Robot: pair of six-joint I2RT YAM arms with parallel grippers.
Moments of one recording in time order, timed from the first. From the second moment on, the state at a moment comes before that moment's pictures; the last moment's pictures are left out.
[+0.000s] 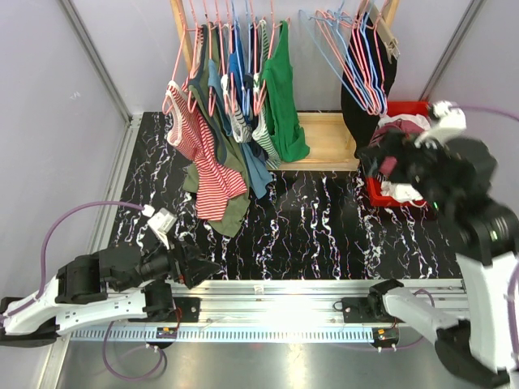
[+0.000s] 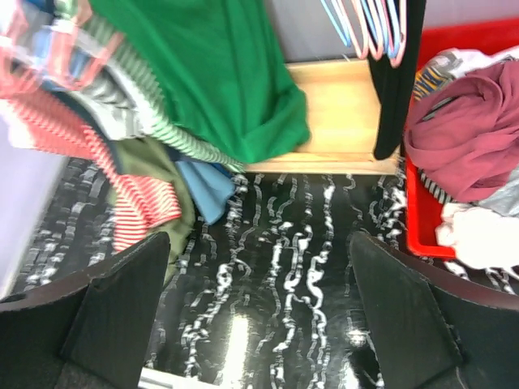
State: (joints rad) left arm -1.30 0.28 0.81 -0.88 -0.27 -0.73; right arm 0.33 1.02 1.69 -0.97 0.09 0.31
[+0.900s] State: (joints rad) left arm -1.30 0.52 0.76 -0.64 -0.26 -0.68; right arm 0.33 0.50 1.20 -0.88 -0.21 0.46
